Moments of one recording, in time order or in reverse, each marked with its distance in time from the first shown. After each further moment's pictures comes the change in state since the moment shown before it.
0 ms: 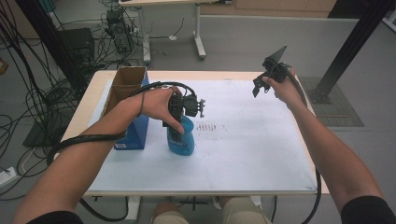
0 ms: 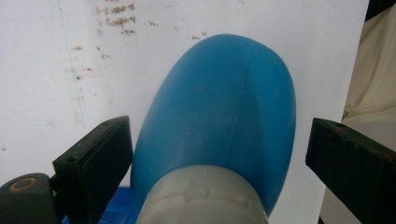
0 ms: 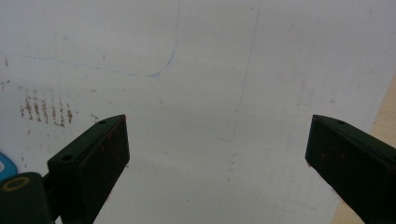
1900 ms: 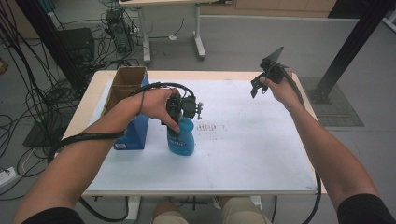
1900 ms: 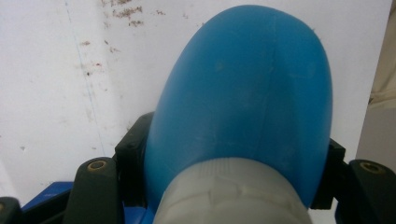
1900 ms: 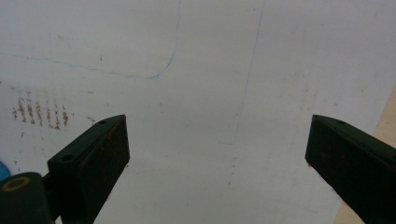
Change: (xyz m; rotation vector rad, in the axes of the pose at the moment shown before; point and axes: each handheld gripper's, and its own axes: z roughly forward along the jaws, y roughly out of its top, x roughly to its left) left arm -0.004 -0.001 0.006 0.025 0.045 0.051; right arm 0.008 0.005 0.006 0.008 -0.020 -0.008
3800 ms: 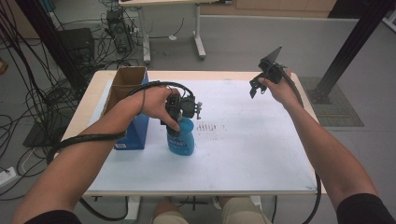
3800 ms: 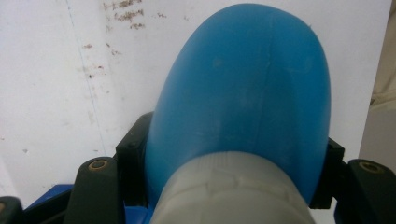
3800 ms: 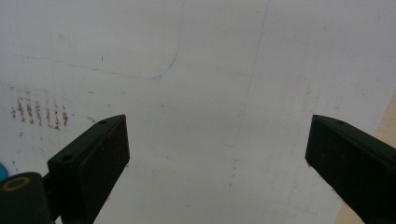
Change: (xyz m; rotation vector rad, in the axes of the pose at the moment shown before) left arm -0.001 -0.003 -0.001 -0.011 0.006 0.010; right arm 0.004 0.001 0.001 0.000 -0.007 -0.013
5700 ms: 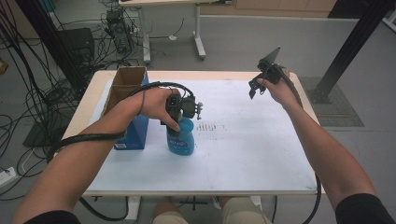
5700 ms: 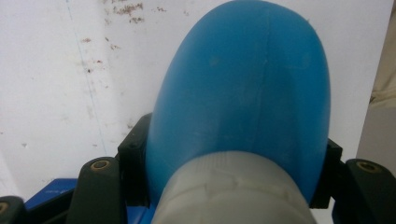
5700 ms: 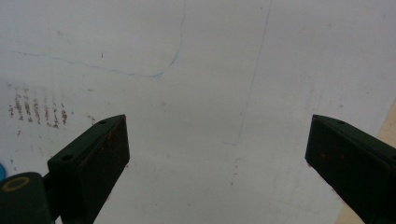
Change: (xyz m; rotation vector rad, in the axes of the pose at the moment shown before) left arm -0.001 0.003 0.000 0.017 0.000 -0.011; right arm 0.005 0.002 0.003 0.011 -0.008 -0.002
